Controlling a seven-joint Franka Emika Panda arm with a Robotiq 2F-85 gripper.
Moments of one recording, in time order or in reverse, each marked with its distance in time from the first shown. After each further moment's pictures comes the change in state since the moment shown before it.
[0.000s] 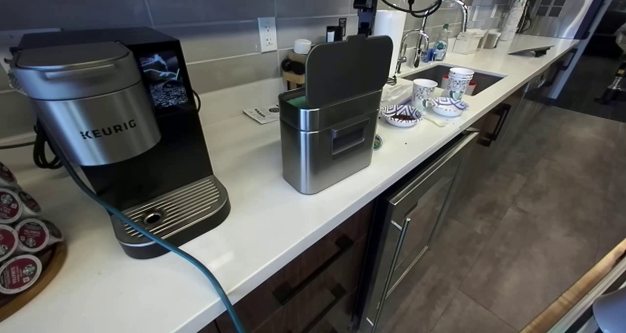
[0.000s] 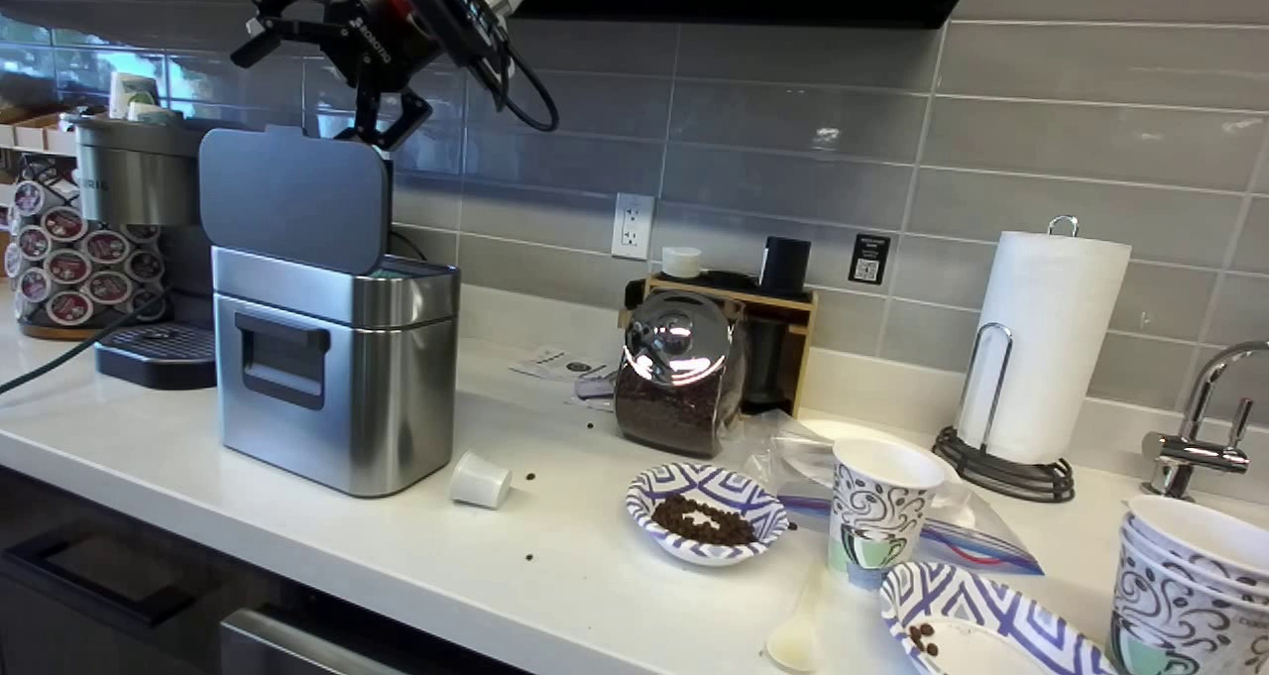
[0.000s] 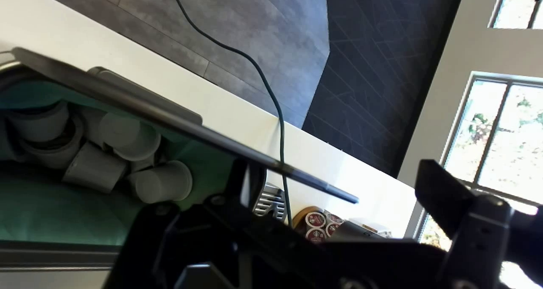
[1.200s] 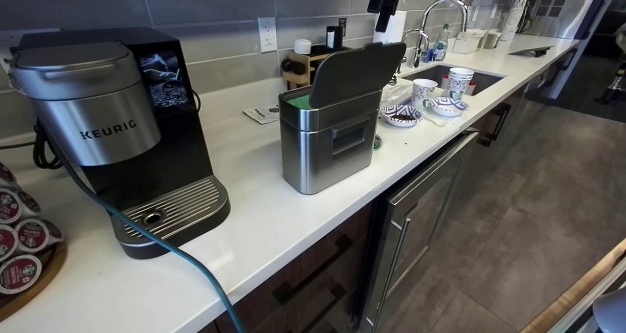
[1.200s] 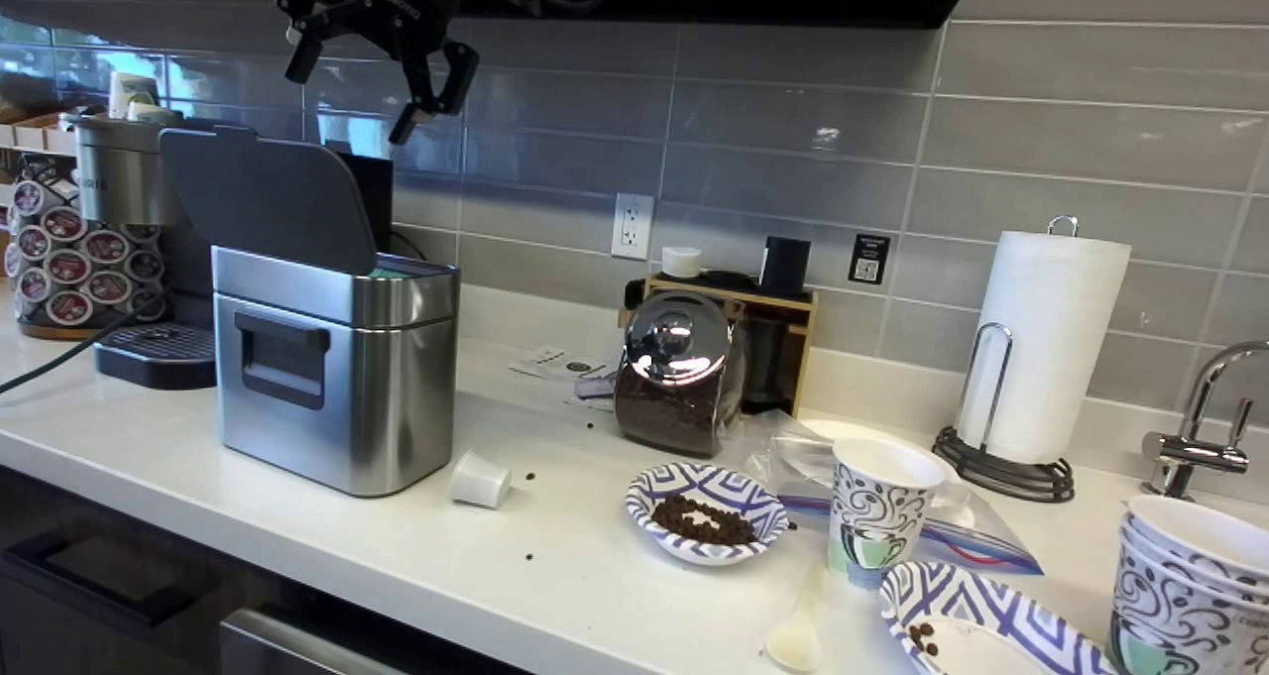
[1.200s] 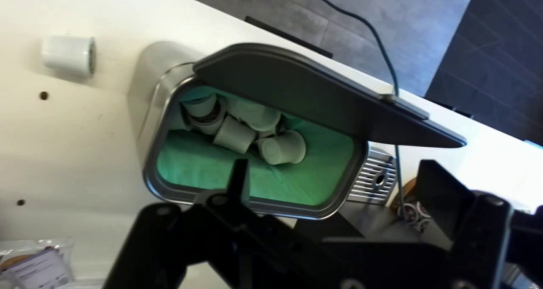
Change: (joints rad) arm 0.010 -0.234 -0.032 -0.209 -0.213 0.289 0.060
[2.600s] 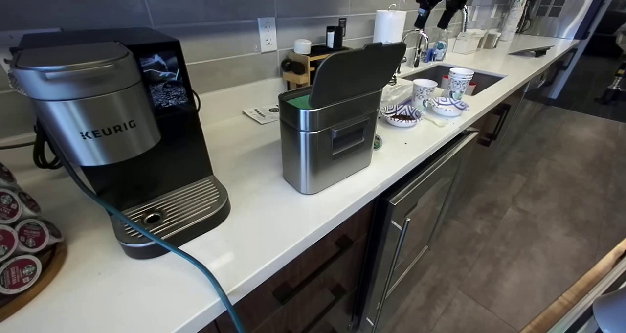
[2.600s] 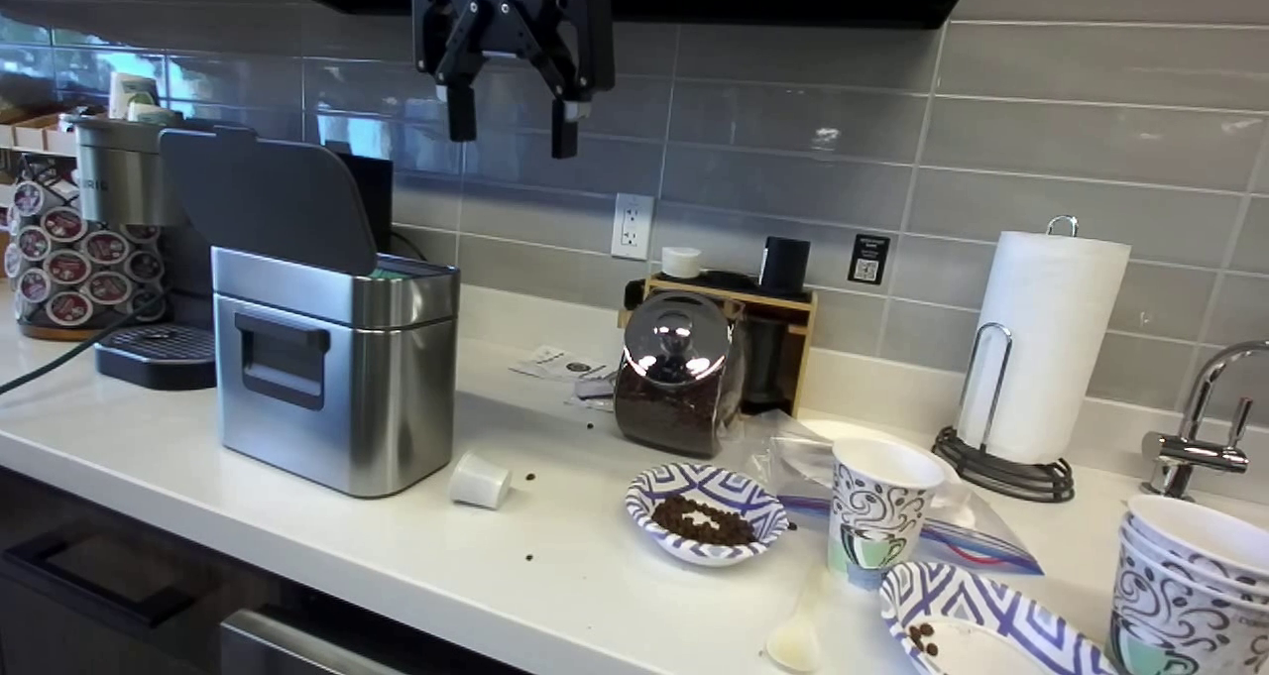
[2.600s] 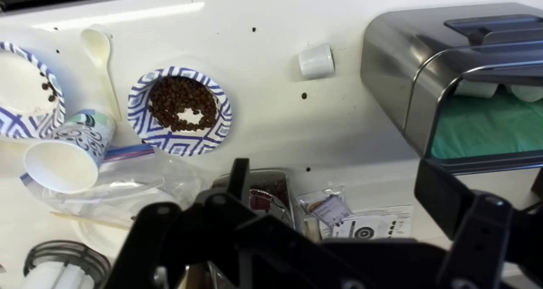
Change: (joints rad) arm -0.048 -0.304 -0.120 -0.434 -0.312 0.497 0.349
